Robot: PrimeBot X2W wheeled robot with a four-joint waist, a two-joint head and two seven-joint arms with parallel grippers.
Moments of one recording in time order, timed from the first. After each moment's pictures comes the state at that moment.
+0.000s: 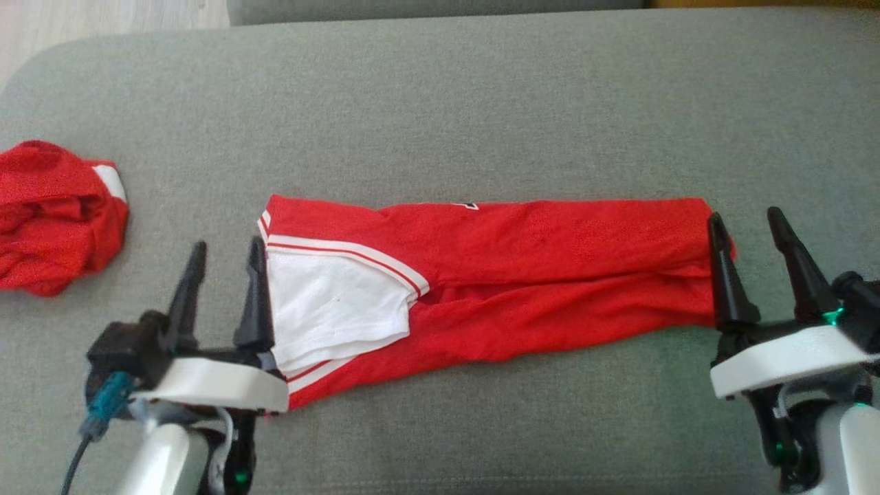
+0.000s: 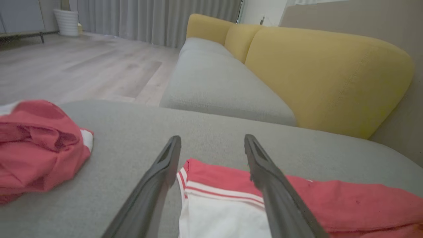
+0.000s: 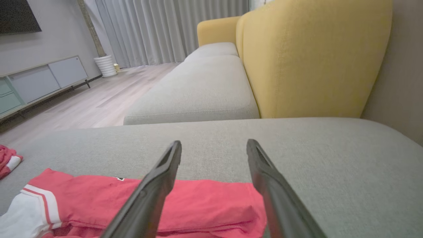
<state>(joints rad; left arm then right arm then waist) -0.07 0.22 -0.32 0.02 -0.46 0.19 -0.25 -0.02 -0.09 -0.03 -0.13 0.21 0.13 0.11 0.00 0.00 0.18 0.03</state>
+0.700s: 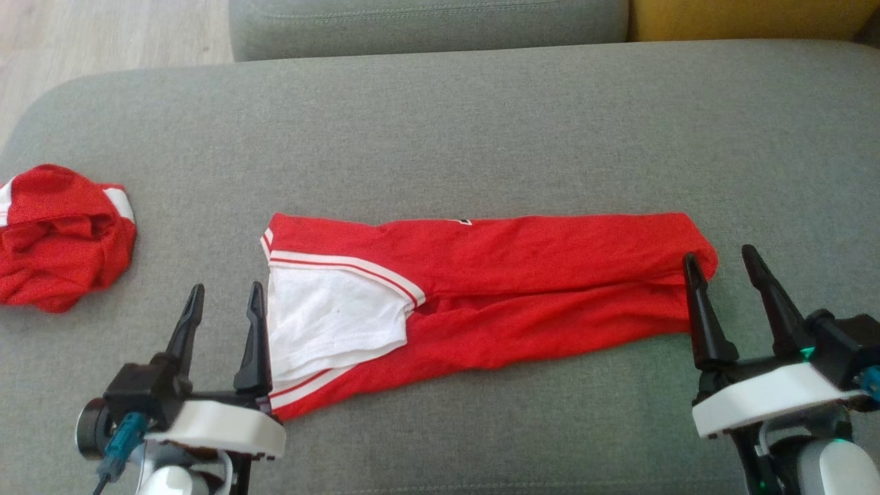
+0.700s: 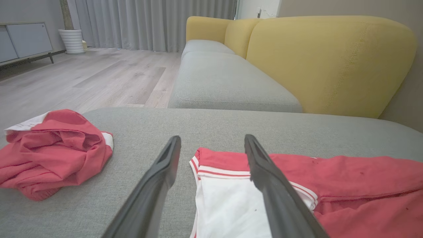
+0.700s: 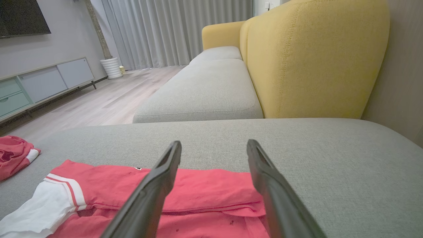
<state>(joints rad) 0.03 0.25 -0.31 -0.01 -0.35 0.21 -0.25 0.08 -0.06 0.01 -0.17 0.17 0.13 0.09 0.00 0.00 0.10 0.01</state>
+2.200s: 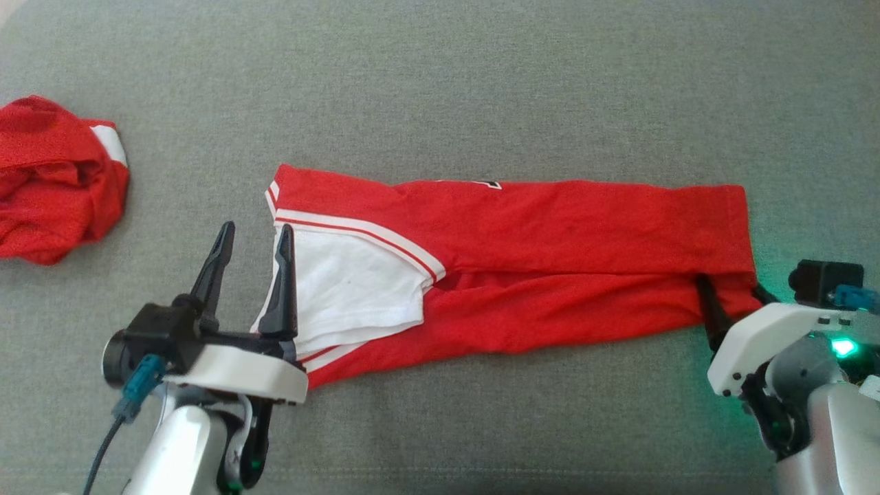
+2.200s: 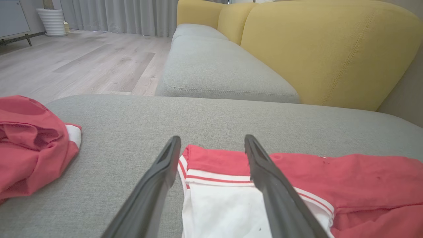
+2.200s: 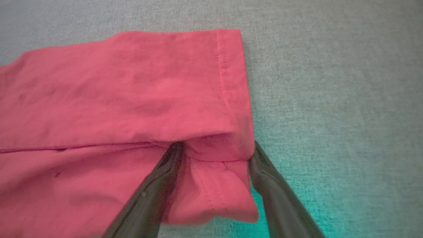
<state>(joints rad) -0.12 0.19 -0.31 0.06 -0.32 0.11 -0.25 -0.14 -0.06 -0.14 0.21 0.16 0.13 0.42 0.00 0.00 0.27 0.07</state>
